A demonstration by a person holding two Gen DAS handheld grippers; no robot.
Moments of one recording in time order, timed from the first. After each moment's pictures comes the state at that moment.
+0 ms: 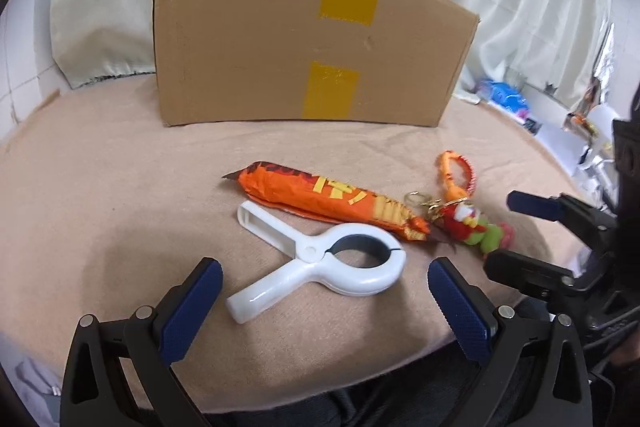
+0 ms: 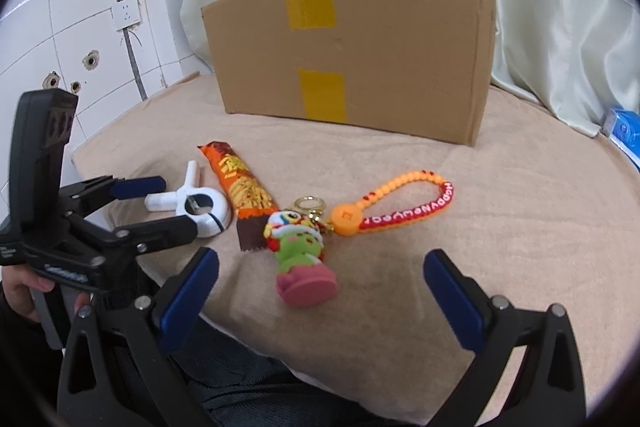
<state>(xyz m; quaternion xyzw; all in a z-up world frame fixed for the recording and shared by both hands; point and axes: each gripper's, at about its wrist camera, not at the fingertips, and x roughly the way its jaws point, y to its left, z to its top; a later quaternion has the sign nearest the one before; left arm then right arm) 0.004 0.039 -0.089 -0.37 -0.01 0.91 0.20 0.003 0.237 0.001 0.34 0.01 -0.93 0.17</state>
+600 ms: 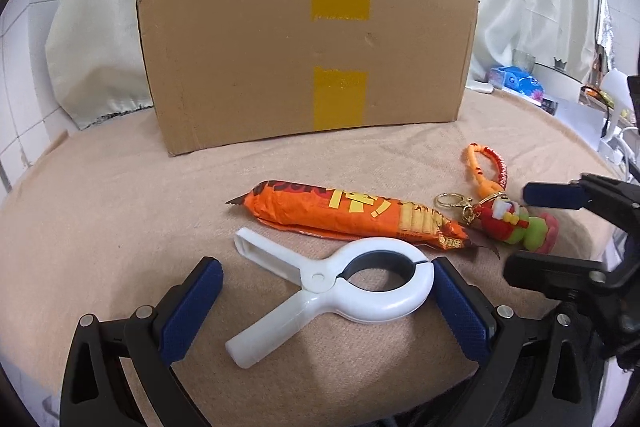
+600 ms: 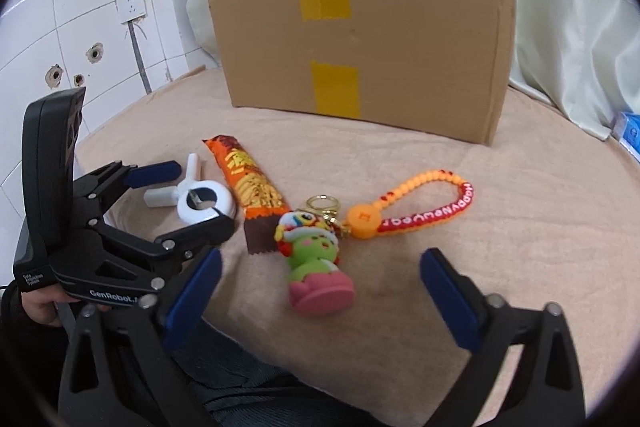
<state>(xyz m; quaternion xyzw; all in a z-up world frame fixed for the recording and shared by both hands) -0.007 0.045 -0.099 -0.32 0.05 0.93 0.18 -0.005 0.228 -0.004 0.34 0.02 -0.92 0.18</state>
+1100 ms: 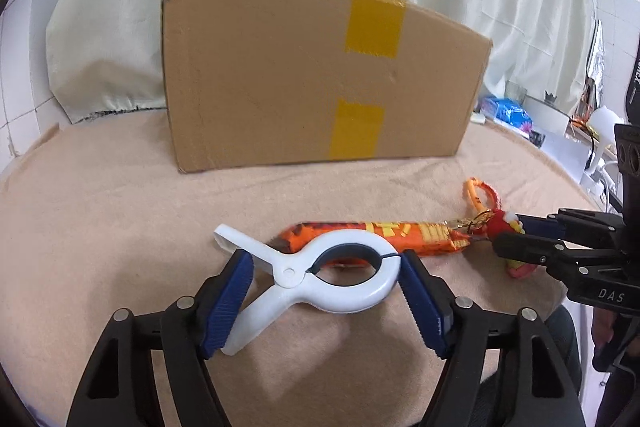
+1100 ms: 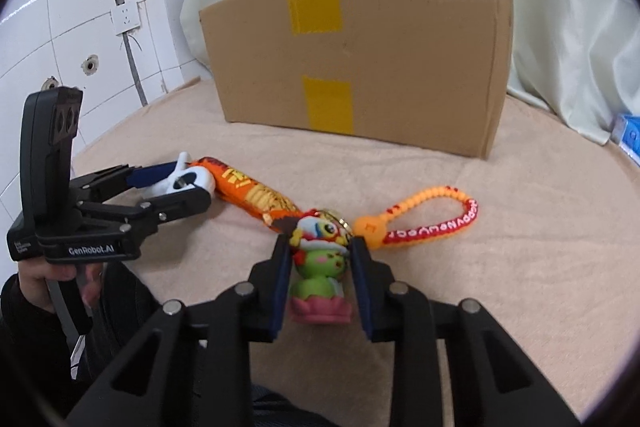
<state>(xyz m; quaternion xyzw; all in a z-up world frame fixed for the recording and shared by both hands) -0.025 0.018 -0.084 -0.31 0.00 0.93 0.21 -0.013 0.232 0.003 0.33 0.01 -0.93 0.17</state>
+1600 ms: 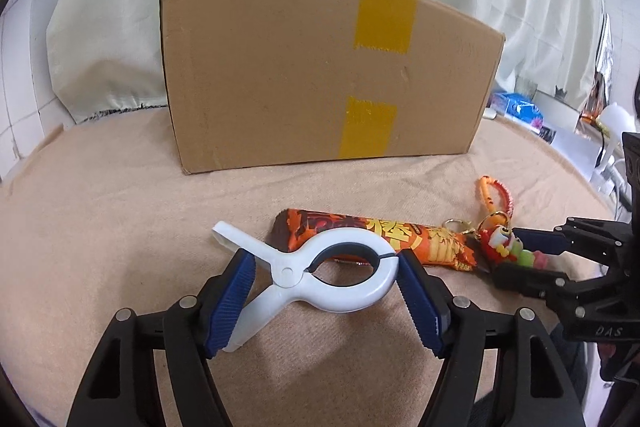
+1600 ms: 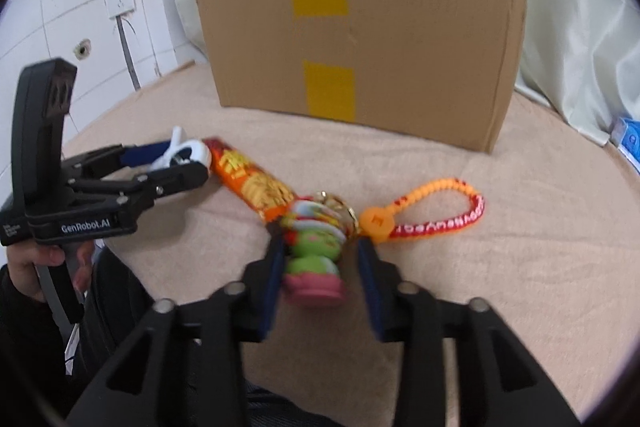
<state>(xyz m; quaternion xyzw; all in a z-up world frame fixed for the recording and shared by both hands) -0.032 0.026 -0.085 -0.32 0.02 0.93 0.19 -0.022 0.221 -0.006 0.36 0.03 -0.92 0.16</state>
